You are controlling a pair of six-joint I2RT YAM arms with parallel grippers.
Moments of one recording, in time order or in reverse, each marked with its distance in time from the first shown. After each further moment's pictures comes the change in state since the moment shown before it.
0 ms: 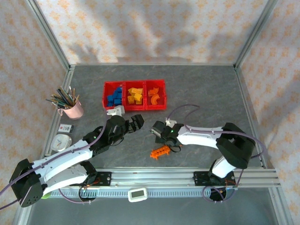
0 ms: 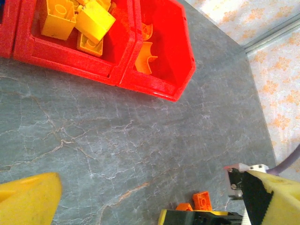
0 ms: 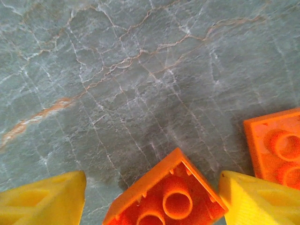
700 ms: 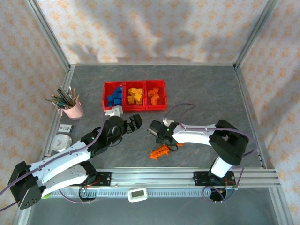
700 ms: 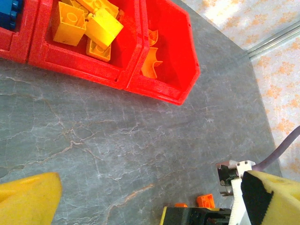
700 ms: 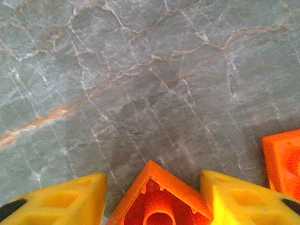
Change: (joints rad) left arm 0.000 -0.032 -0.003 -0.036 -0.026 0.000; right arm 0.002 0.076 0.057 -0.020 0.023 -0.037
